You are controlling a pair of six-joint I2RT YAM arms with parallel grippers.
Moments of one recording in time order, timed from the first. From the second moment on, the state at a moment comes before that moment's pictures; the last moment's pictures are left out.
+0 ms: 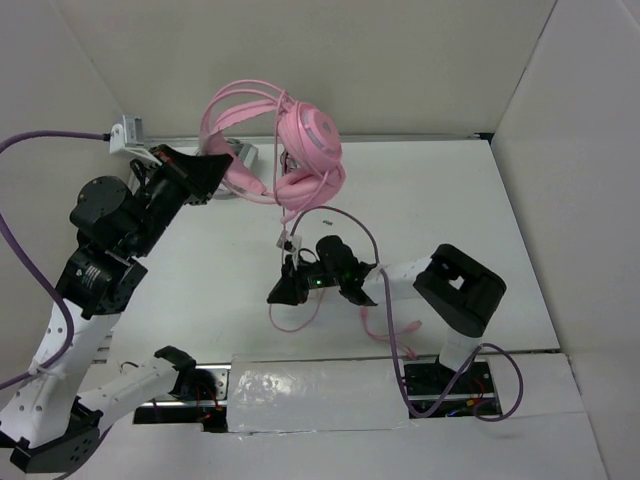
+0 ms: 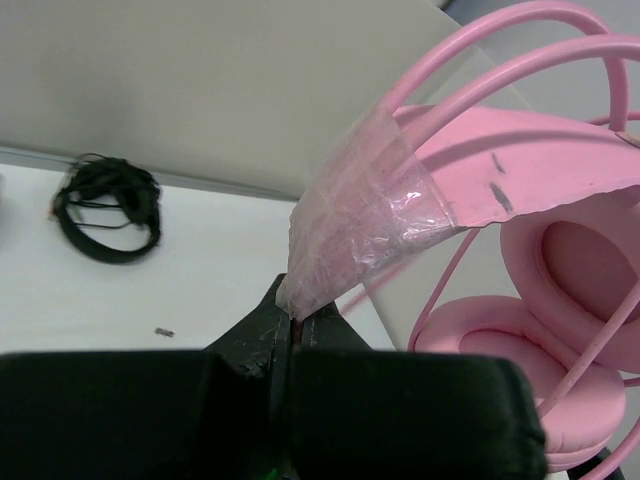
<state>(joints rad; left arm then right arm) -0.45 0.88 1.36 -0.34 0.00 -0.67 0.88 1.75 0.79 0.68 -0.64 0.33</state>
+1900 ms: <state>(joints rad) -0.44 1.04 0.87 -0.59 -0.21 -0.80 1.03 1.07 1.10 -0.34 0.57 -0.14</state>
